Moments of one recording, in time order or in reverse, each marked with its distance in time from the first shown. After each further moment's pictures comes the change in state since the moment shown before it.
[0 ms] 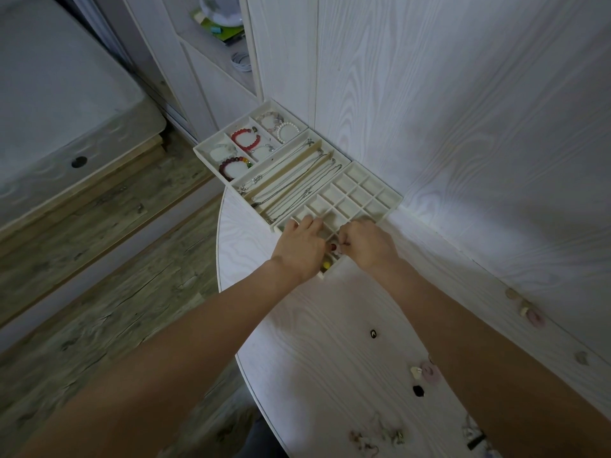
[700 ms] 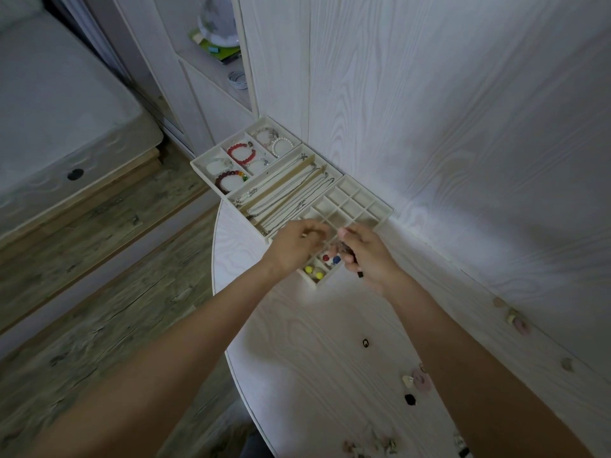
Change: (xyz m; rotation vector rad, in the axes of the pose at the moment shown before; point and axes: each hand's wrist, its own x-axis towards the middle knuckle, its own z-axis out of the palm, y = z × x) left_hand -0.004 -0.011 -0.025 -1.357 0.118 -0.217; right_hand -0.027 0.000 -0.019 1.361 -0.078 0.168
